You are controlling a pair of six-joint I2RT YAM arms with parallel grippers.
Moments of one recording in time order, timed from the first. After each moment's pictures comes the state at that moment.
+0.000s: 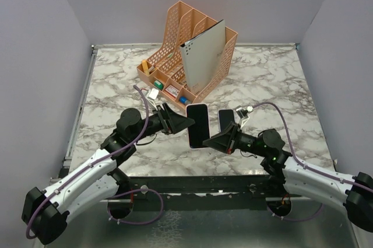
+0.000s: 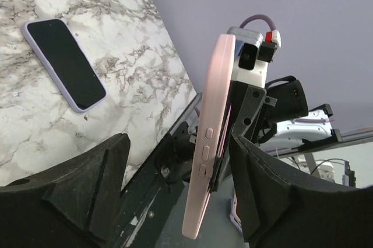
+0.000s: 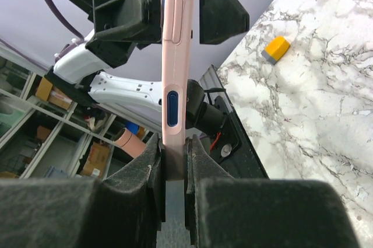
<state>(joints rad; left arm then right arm) -0.68 0.77 0.52 0.20 0.38 -0.97 0.86 0.77 0.20 0.74 -0.40 0.98</state>
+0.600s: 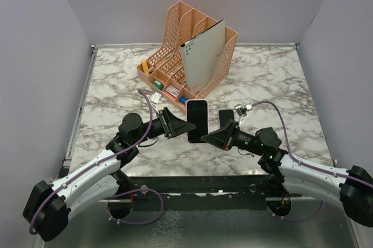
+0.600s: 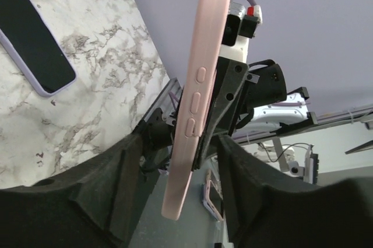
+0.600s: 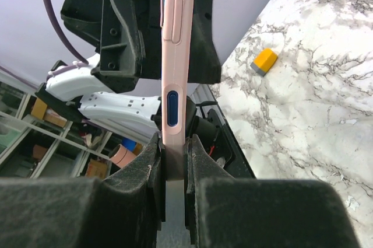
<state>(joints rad) -0.68 0.82 0.40 0.43 0.48 -1.12 0.86 0.86 0.20 0.83 -0.34 1.00</state>
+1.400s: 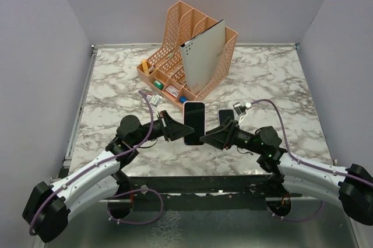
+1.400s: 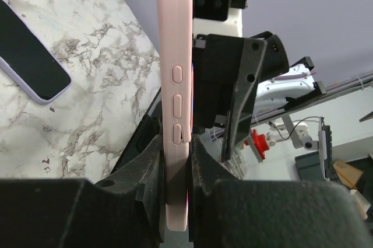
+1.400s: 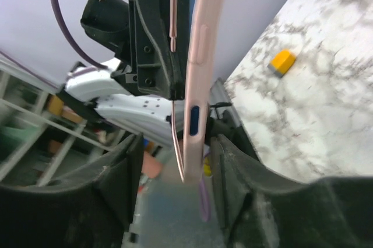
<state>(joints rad) -0.68 0.80 0.37 0.51 0.53 -1.07 0.86 0.92 0.22 0.88 -0.37 1.04</state>
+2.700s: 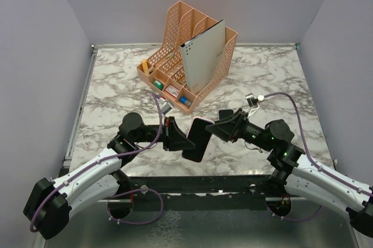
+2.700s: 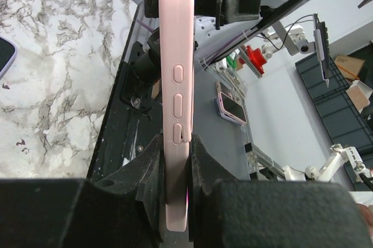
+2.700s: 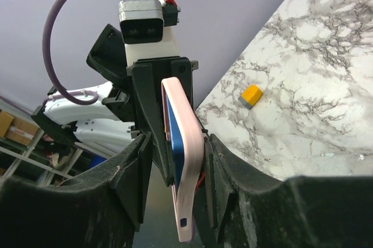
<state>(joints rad) -0.68 0.85 0.40 0.50 0.88 -0.87 0.86 0.67 0.44 0.39 -0.25 0.87</state>
